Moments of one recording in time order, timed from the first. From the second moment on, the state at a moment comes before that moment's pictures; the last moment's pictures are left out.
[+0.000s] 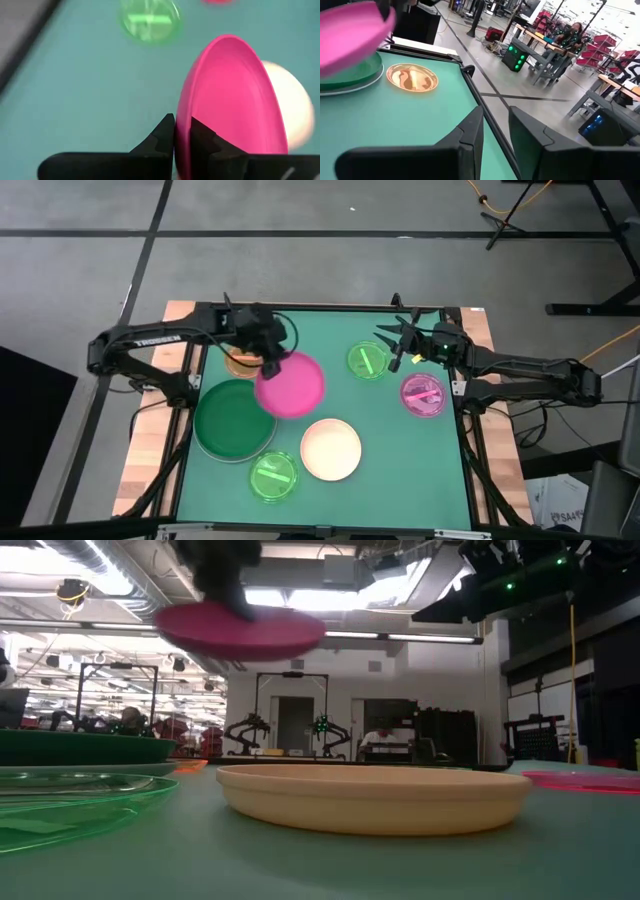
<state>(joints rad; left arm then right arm) 0.29 1.27 1.18 -0.78 0.10 -0.10 -0.32 0.92 0.54 0.25 0.11 -0.38</state>
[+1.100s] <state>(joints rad) 0.23 1.26 0.96 -1.19 0.20 -0.10 -0.32 0.92 0.54 0.22 0.11 -0.38</state>
